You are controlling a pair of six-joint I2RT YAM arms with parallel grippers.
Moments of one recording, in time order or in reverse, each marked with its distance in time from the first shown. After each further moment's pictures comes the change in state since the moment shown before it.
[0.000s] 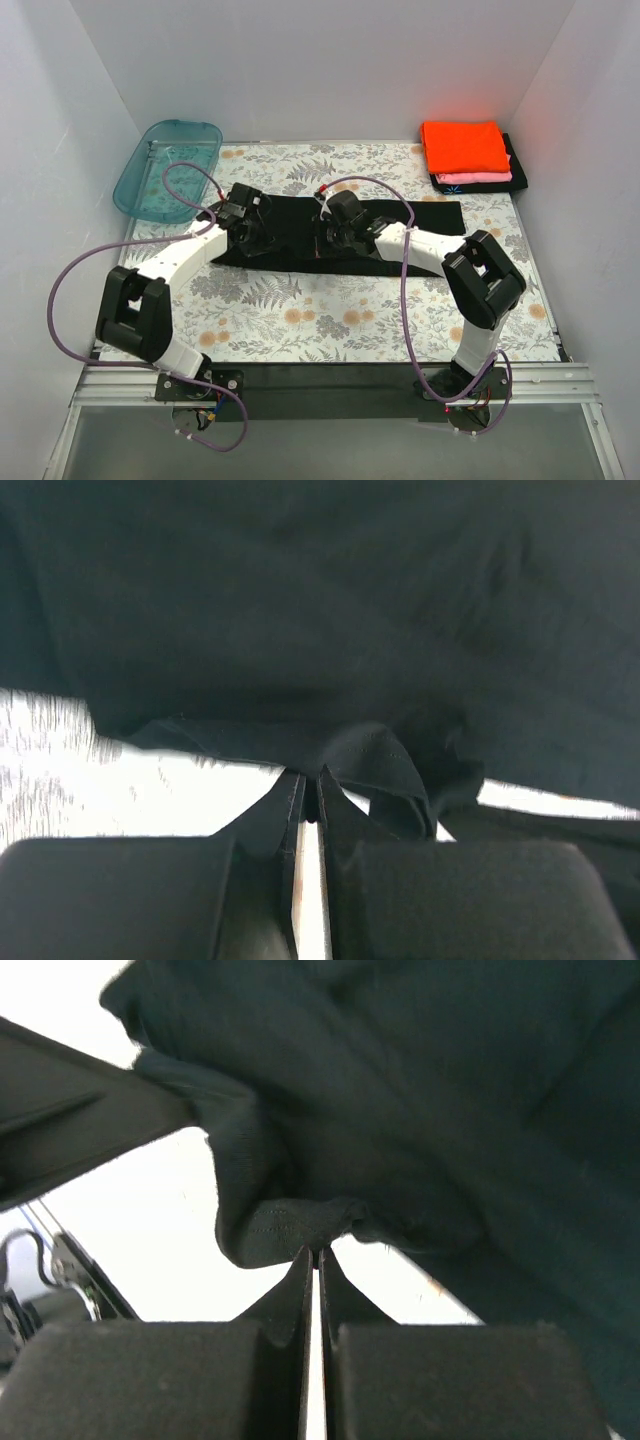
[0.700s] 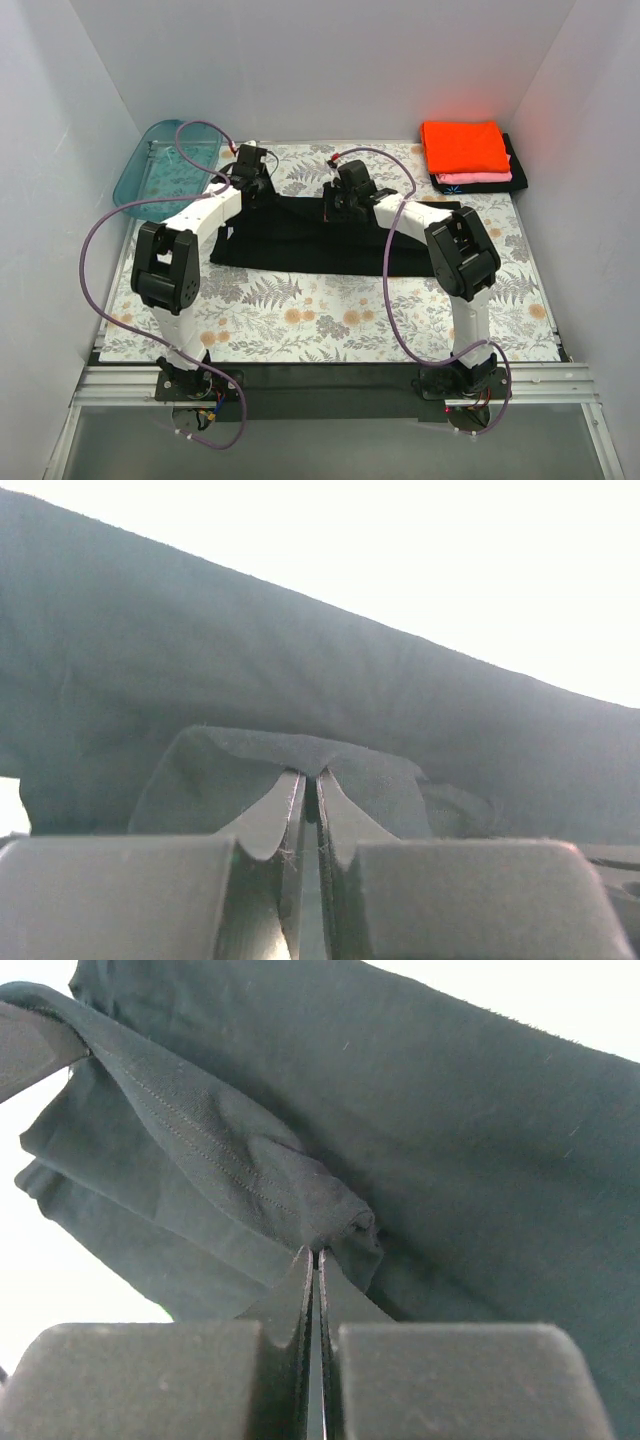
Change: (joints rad) left arm 0.061 0.364 0.391 0.190 -0.093 0.220; right arm -0.172 0.239 0.296 -0.023 0.027 -0.114
